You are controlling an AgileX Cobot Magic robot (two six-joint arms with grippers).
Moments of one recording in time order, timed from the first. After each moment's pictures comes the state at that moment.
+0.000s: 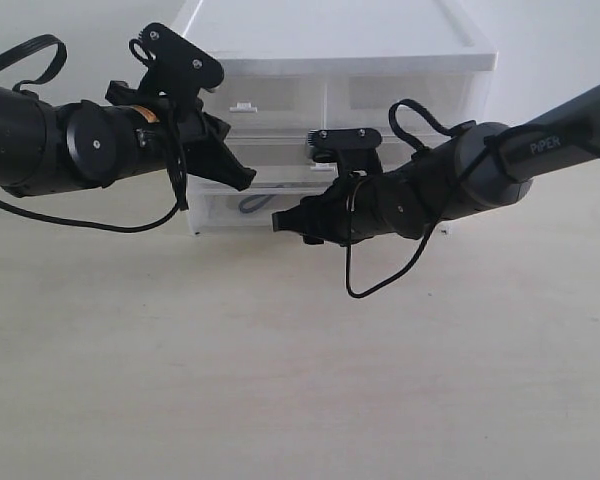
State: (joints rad) left arm -0.42 1.90 -1.10 -0.38 -0.29 0.70; right arm 0.52 2.18 -1.29 -0.16 -0.06 0.40
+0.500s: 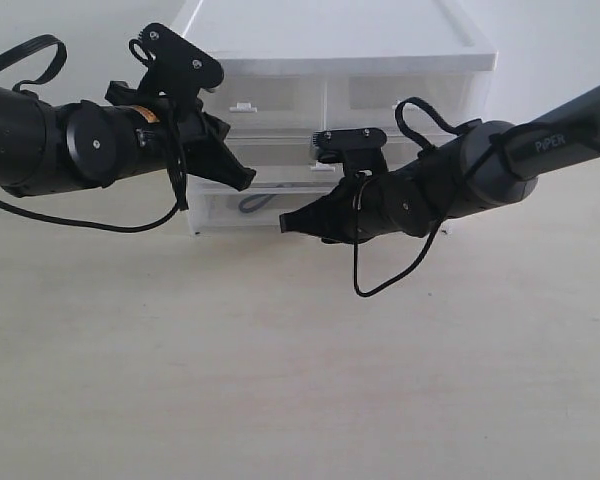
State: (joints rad) left arm -0.42 1.90 -1.10 -0.38 -0.29 0.70; right arm 0.51 2.18 -1.29 -0.14 -0.05 0.36
